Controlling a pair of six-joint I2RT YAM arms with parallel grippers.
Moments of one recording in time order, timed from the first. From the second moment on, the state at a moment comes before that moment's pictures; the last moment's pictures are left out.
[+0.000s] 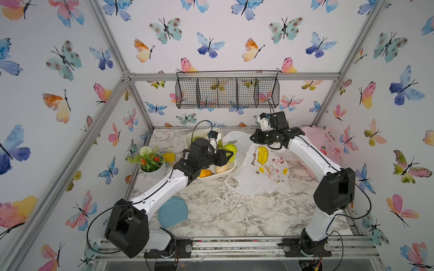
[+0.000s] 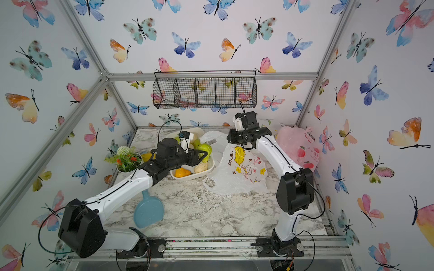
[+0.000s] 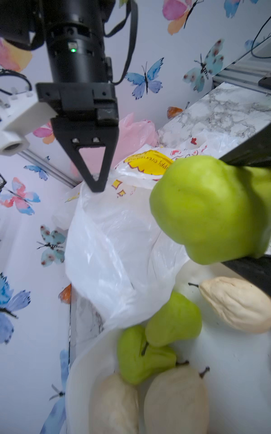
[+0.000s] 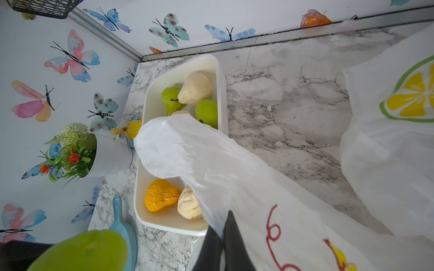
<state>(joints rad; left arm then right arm) -0.56 1.40 1.01 0.02 0.31 -0.42 0.39 1.81 1.68 -0.63 -0.37 0.37</state>
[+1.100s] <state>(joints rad) -0.72 2.08 1.16 0.57 0.59 -0.51 0.38 1.71 1.44 -0.40 -0.41 0.60</state>
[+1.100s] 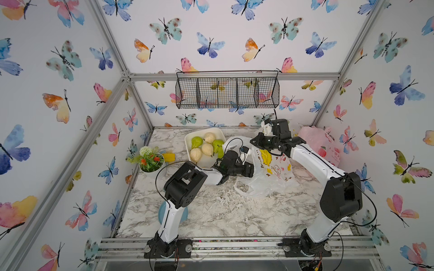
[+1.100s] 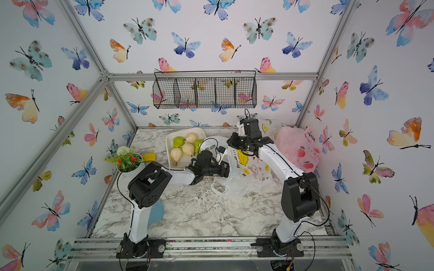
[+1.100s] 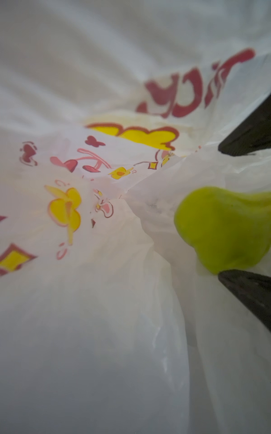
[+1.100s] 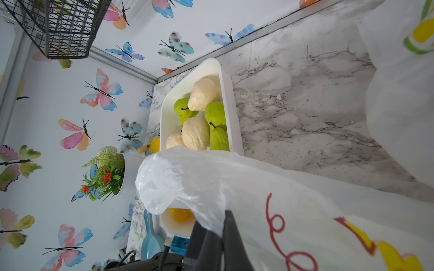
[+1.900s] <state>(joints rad) -0.38 1.63 1.19 -0.34 0.43 -0.16 0.33 1.71 1.40 -0.39 -0.44 0.59</state>
